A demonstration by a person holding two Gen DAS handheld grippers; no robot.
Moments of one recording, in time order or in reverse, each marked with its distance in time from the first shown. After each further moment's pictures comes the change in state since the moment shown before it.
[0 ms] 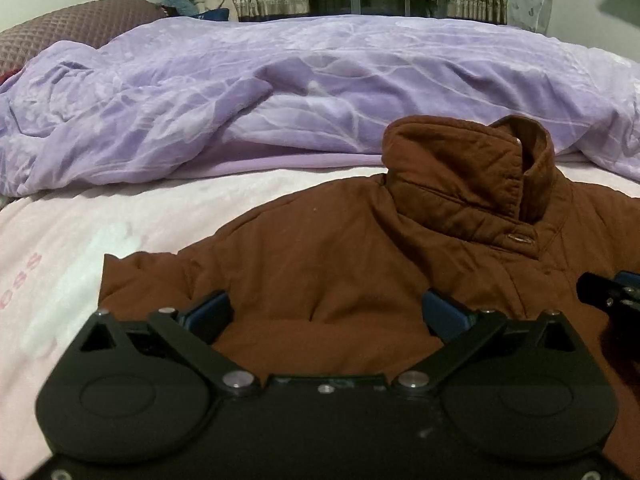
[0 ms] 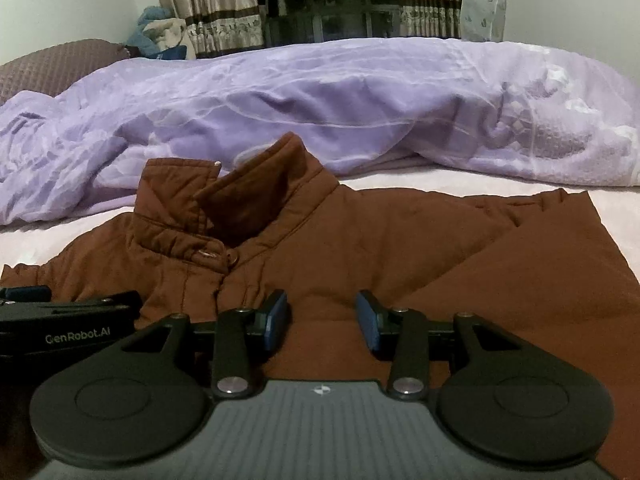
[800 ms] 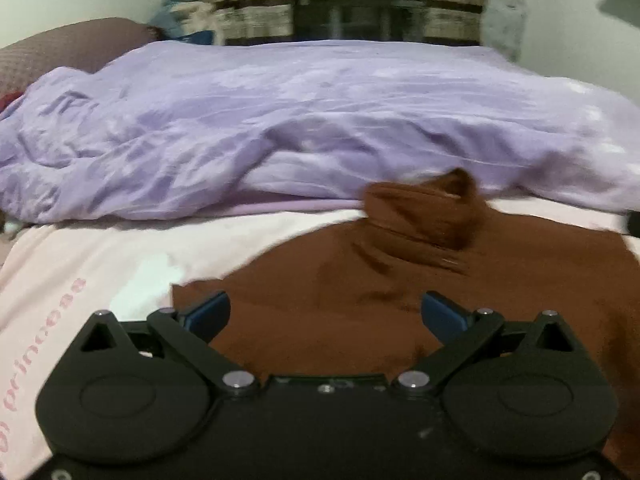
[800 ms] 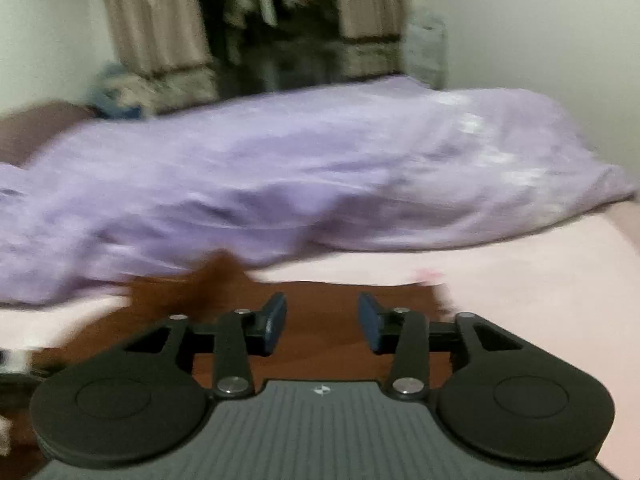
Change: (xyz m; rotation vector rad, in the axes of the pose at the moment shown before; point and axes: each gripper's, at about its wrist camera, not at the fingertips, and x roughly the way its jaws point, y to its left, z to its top) left arm -0.109 0.016 0.012 0.031 -0.042 -0.093; right arm -0.103 -0.040 0.042 0.106 -0.132 -0.050
